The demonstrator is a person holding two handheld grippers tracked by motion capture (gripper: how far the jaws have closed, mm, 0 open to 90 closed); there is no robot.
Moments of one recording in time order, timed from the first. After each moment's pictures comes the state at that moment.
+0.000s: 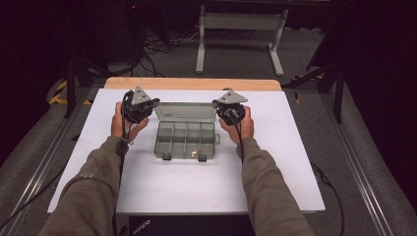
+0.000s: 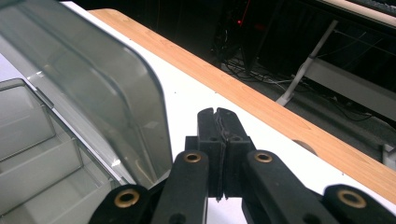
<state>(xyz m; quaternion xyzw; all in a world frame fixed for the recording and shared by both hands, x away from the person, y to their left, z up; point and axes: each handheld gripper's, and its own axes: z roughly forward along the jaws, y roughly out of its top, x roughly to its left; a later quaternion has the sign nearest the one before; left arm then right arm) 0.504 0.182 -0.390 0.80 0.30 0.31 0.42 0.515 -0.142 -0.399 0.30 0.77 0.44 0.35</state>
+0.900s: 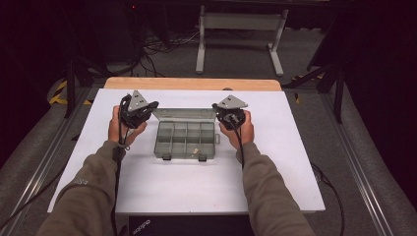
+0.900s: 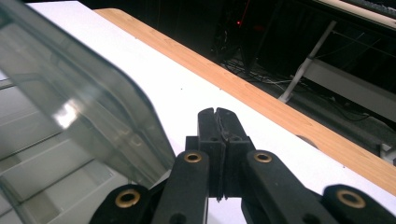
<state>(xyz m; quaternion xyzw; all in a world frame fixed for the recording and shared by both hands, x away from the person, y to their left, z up) 0.484 0.184 -0.391 0.80 0.28 0.32 0.43 0.500 -0.141 -0.403 0.30 0.77 0.44 0.35</state>
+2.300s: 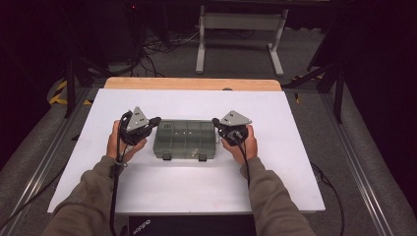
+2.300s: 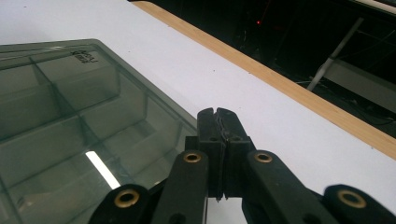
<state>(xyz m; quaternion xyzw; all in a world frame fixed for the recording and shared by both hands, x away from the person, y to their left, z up) 0.443 0.180 -0.412 0.81 0.24 0.30 0.44 0.457 -0.149 -0.421 0.28 0.79 0.45 0.32</state>
